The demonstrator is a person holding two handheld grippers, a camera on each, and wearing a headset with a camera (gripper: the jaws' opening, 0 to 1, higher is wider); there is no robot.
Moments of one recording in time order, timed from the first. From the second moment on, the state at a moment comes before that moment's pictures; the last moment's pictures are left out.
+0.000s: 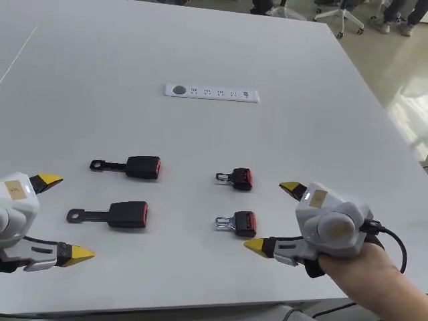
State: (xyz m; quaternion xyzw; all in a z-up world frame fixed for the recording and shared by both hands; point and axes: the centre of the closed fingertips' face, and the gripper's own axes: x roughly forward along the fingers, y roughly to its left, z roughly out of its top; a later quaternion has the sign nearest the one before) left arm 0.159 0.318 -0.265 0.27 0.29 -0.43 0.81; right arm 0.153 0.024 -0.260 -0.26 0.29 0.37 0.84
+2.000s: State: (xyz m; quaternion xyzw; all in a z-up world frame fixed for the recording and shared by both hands) left arm 0.205 0.277 -0.368 0.38 0.36 -0.57 0.63; right arm 0.178 0.025 -0.373 -0.34 0.39 0.53 0.67
